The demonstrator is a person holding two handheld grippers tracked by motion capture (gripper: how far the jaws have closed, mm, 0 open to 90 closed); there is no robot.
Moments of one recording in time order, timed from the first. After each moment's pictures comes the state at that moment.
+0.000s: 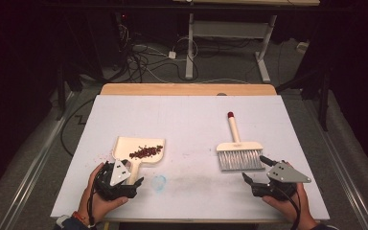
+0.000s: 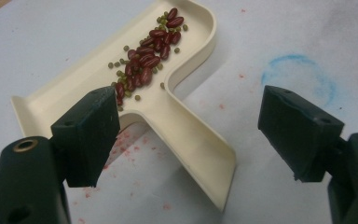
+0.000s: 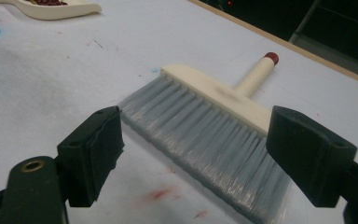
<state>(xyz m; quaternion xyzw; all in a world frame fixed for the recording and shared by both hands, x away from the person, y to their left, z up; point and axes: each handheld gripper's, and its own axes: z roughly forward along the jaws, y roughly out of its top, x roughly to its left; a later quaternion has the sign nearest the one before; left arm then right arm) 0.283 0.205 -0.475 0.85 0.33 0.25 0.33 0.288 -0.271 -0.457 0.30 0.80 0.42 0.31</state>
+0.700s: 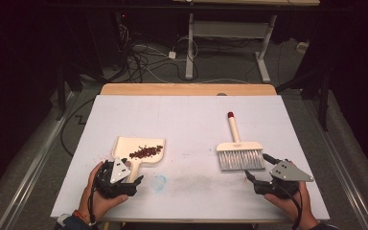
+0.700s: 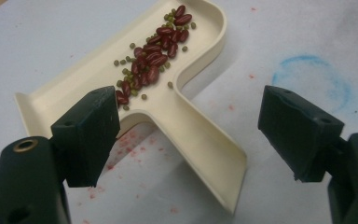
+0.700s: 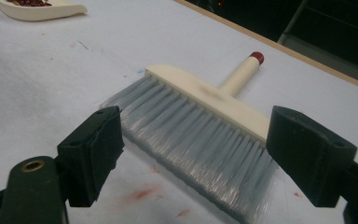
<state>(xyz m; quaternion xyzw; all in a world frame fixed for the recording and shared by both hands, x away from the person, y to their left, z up) 0.288 0.207 -0.476 0.84 0.35 0.25 0.33 0.292 -0.278 -0.457 0.31 0.79 0.42 0.32</state>
